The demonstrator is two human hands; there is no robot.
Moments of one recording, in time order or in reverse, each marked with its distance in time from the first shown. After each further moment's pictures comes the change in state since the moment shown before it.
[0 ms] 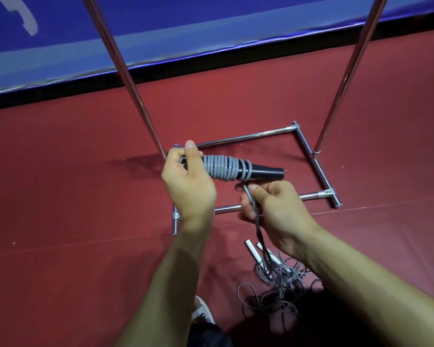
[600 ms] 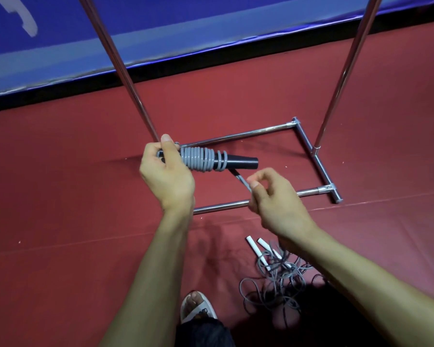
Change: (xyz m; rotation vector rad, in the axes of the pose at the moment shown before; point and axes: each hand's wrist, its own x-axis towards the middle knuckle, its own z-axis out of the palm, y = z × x) left_hand 0.027 -0.005 -0.011 0.088 0.101 0.087; right_hand 0.003 0.008 -0.016 -0.547 0.075 -0.257
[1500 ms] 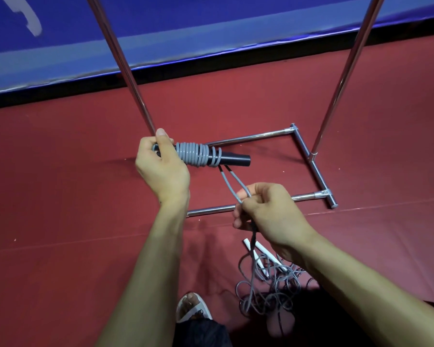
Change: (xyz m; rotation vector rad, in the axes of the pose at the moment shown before) left_hand 0.012 0.006 -0.001 -0.024 0.025 0.018; right_hand -0.020 -0.027 0.006 0.380 -0.154 0.191
